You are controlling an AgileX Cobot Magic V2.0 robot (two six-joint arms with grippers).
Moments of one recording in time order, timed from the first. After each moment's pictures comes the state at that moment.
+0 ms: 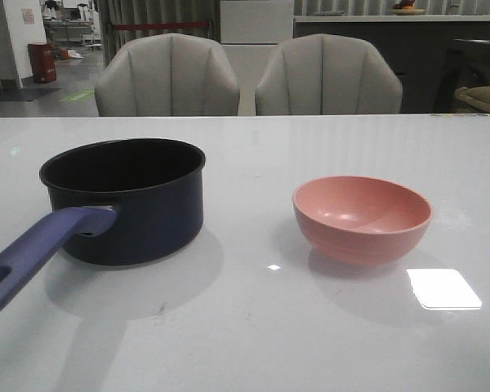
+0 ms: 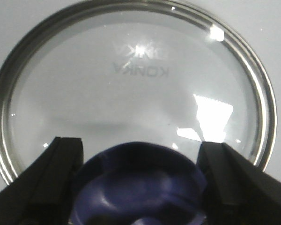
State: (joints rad) left arm 0.13 1.92 -1.33 -0.07 1.03 -0.09; right arm 0.30 0.12 -0.14 0.37 0.13 -0.32
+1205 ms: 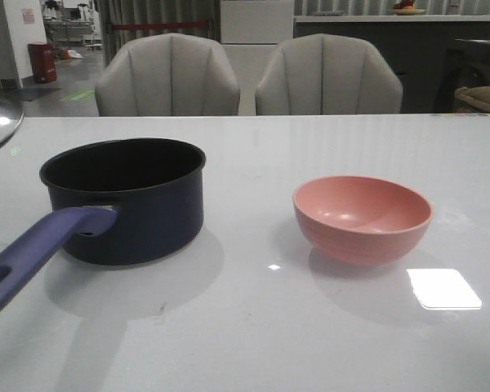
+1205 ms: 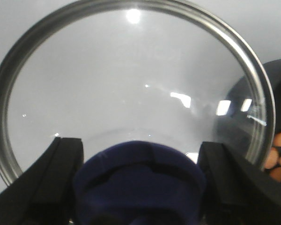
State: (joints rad) left arm 0.03 1.77 -1.58 -0.11 1.11 -0.01; right arm 0.30 0.12 -0.14 0.37 0.13 -0.32
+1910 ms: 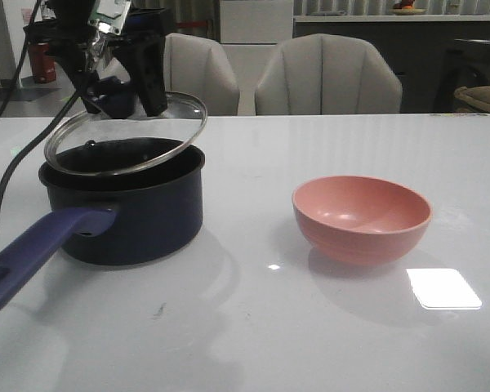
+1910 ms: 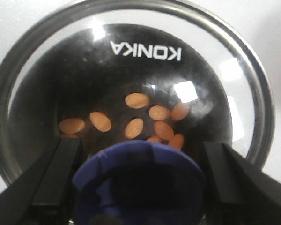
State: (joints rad) left arm -0.36 1.99 -1.89 -0.12 1.25 0.04; right arm 0.30 0.12 -0.14 0.38 0.13 -0.32
